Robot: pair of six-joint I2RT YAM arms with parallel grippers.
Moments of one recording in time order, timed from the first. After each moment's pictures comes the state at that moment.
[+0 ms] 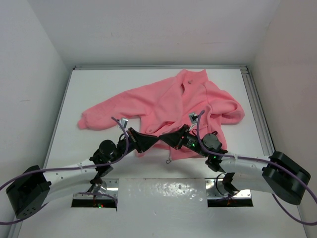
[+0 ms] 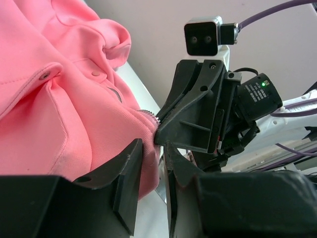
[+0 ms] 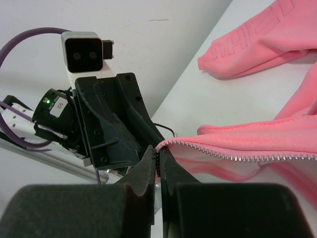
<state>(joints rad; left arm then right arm) -0.86 0.90 0.13 0.89 0.09 -0.88 0.86 1.14 0.20 1.05 -0.15 0.90</state>
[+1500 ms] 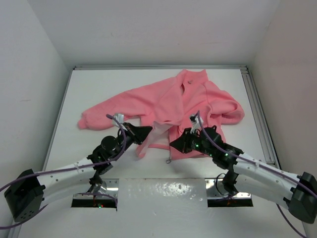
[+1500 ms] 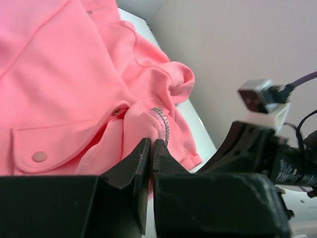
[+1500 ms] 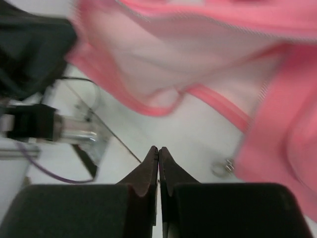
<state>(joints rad) -0.86 0.83 0.22 0.65 -0.21 -0.77 0.85 0.82 0.37 0.12 -0.10 0.74</state>
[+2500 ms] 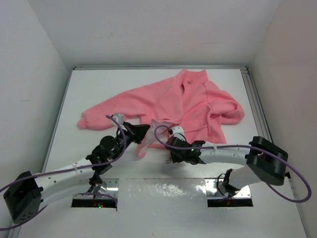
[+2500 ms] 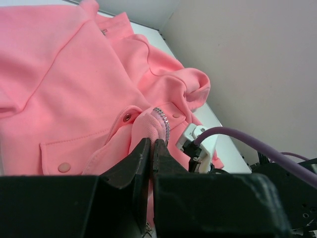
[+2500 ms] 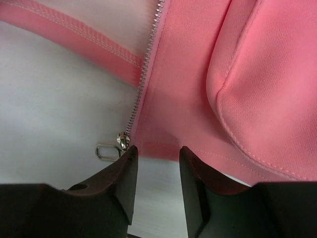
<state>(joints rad) -0.86 0.81 0.23 0.63 -0.26 -0.62 1.08 1.41 0.59 -0.27 0.36 0.68</state>
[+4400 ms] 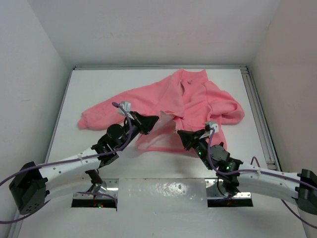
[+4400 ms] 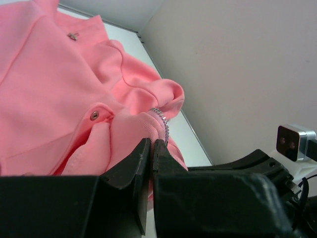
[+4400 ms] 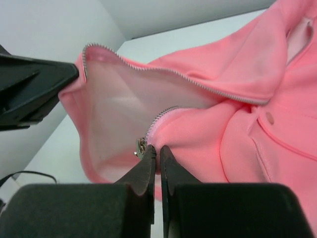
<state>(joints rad) -0.86 0.96 0.45 0.55 -0.22 -0.72 1.10 0.71 0.16 0.54 0.58 0.49</state>
